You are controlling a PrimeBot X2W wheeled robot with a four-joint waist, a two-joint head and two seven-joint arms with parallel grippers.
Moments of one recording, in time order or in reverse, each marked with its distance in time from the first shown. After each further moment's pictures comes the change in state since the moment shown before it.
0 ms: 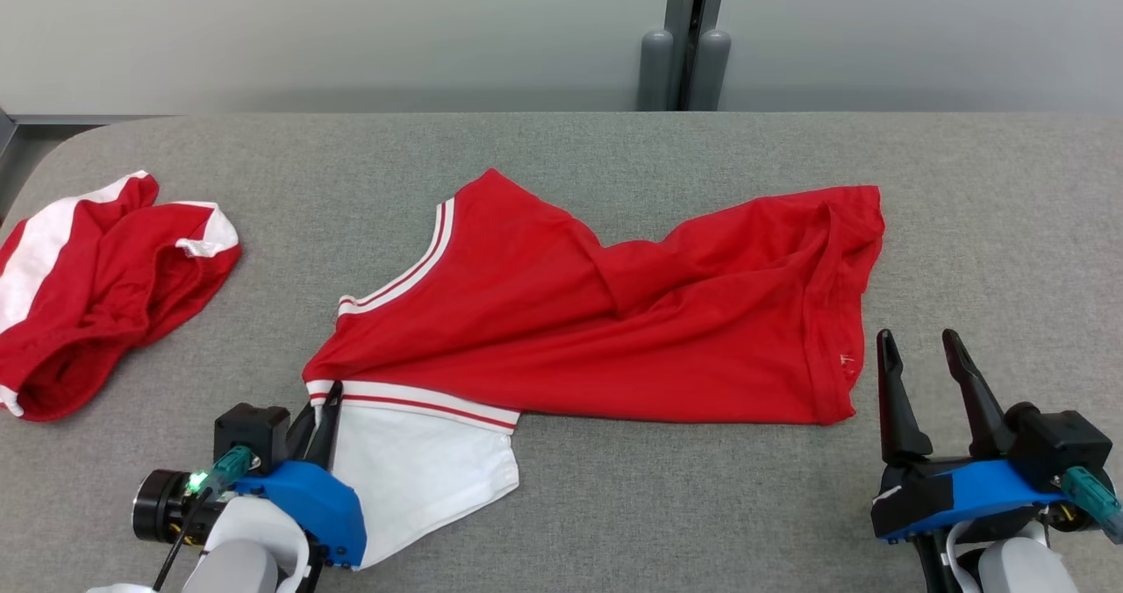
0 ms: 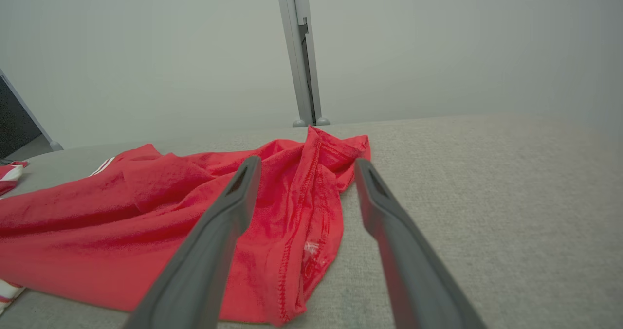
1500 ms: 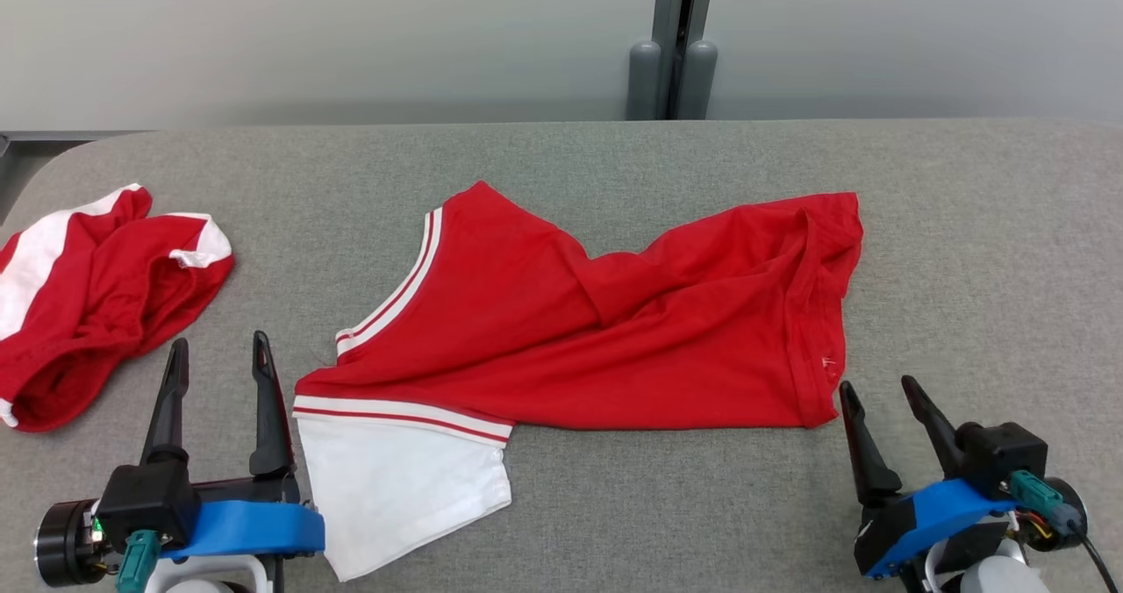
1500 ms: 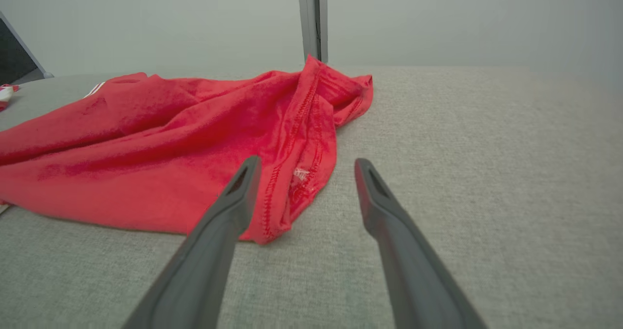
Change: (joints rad) left arm 0.251 -0.135 0.347 -0.508 0.216 0.067 -0.128; right arm 0.012 -0.045 0.069 0.102 -0.019 0.000 0.060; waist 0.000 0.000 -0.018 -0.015
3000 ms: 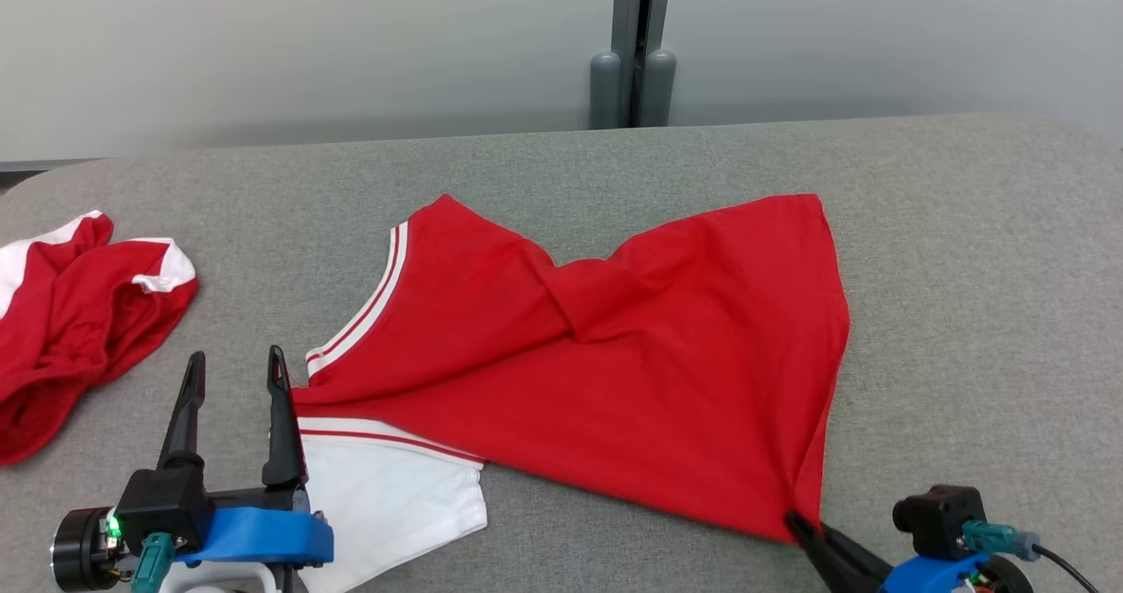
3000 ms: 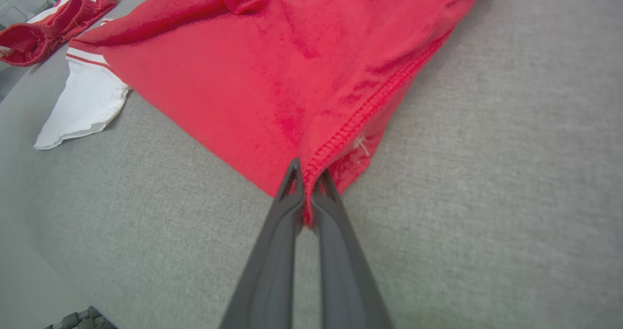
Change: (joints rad) left arm 0.000 -0.049 0.046 0.045 0.058 -0.058 0.000; right arm 0.136 -0.224 0.349 -0.202 0.370 0.000 0.286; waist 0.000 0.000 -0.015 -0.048
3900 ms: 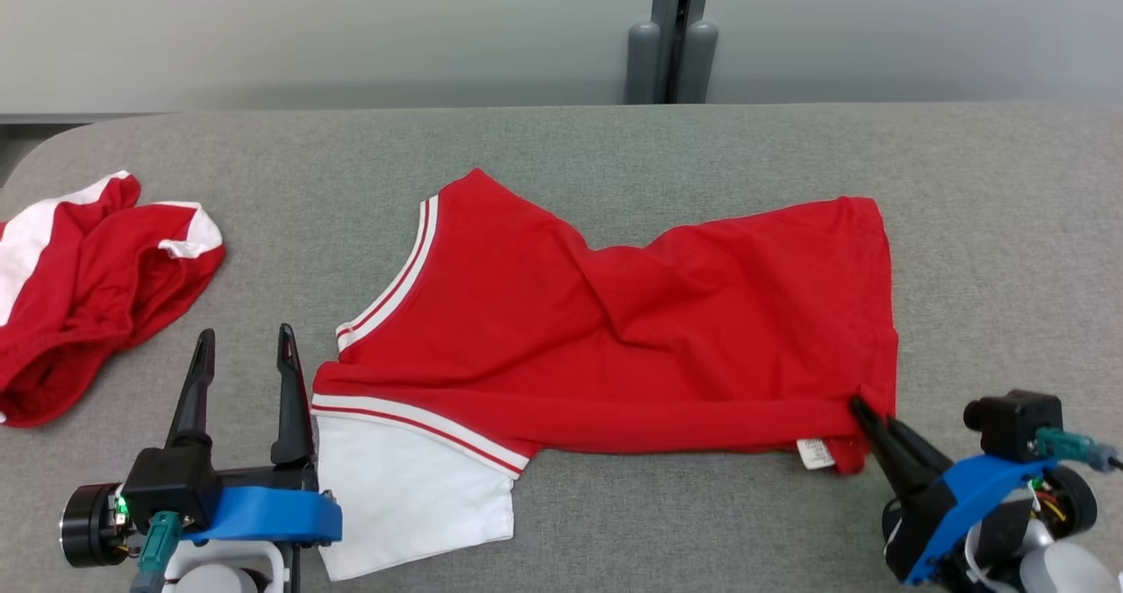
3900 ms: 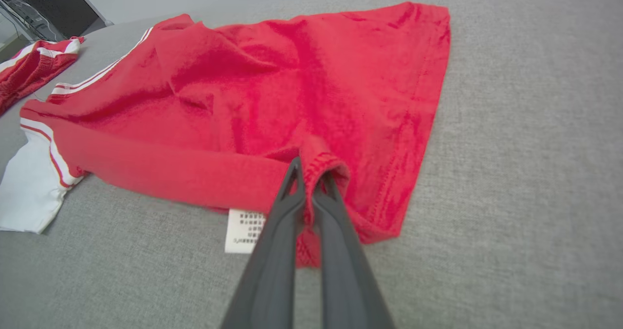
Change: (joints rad) left arm -0.034 -0.004 -0.019 0.008 -0.003 0.003 0.000; right arm -0.085 -0.003 -0.146 -0.007 0.010 0.000 0.055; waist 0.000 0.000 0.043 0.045
